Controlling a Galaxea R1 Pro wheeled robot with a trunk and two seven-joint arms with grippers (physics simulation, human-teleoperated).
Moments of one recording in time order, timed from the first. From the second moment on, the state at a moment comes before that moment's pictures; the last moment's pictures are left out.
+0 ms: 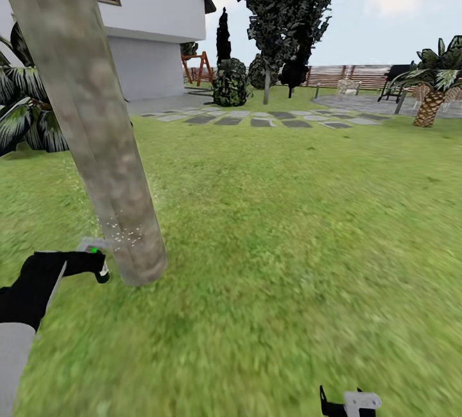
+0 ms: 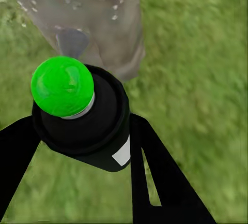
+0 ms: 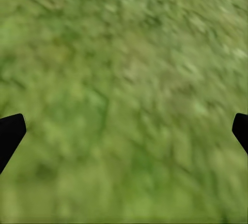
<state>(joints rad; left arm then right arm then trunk) -0.75 0.34 0.19 -0.94 -0.29 0.68 -0.51 -0.38 -0.07 0.07 -0.04 -0.01 -0.71 -0.17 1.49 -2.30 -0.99</state>
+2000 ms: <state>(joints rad) -0.86 0.48 0.16 -1.16 -0.28 0.90 -0.66 -0.36 -0.06 0.07 -0.08 0.00 -0.72 -0.18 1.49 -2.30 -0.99</state>
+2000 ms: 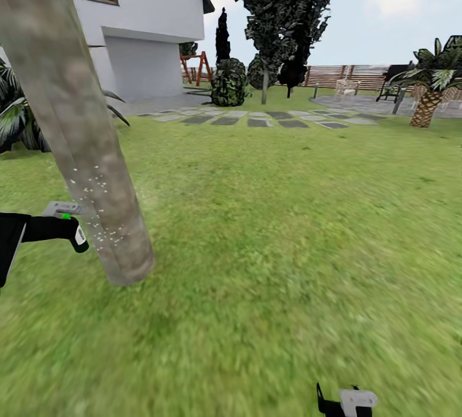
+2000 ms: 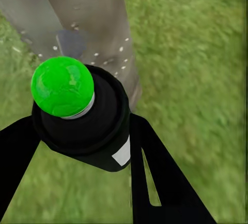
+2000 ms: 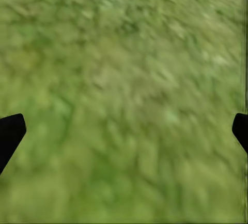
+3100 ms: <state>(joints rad) -0.83 0.48 0.17 -1.08 -0.29 0.89 -0.57 -0.36 -0.06 0.07 -0.08 0.00 -0.72 -0.18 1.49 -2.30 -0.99</state>
